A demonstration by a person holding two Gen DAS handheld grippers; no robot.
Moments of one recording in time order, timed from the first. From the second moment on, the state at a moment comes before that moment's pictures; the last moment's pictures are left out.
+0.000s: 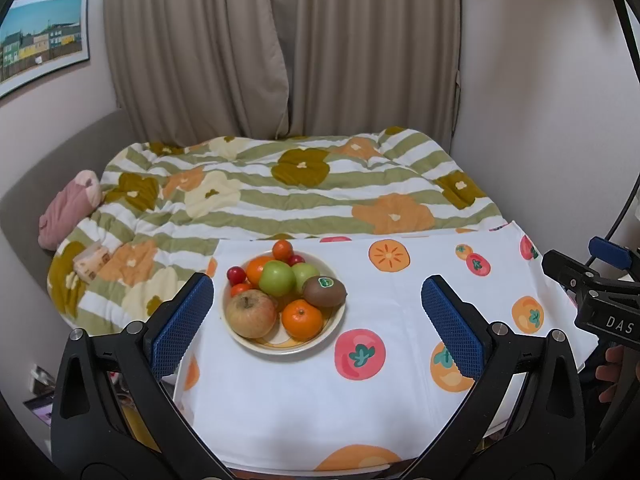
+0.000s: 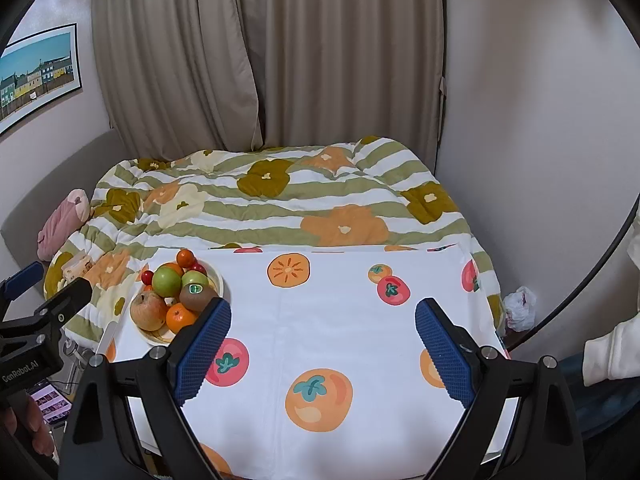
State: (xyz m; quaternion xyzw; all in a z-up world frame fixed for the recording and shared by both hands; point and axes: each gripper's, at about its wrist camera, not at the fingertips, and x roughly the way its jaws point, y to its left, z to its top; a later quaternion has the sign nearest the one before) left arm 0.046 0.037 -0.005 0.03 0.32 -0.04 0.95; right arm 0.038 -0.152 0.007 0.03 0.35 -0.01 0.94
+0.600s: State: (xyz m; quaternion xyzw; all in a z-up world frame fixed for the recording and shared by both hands) left arm 0.041 0.035 -0.003 0.03 0.31 -0.04 0.95; right arm 0.038 -0.153 0.006 0.03 0.35 -0.01 0.94
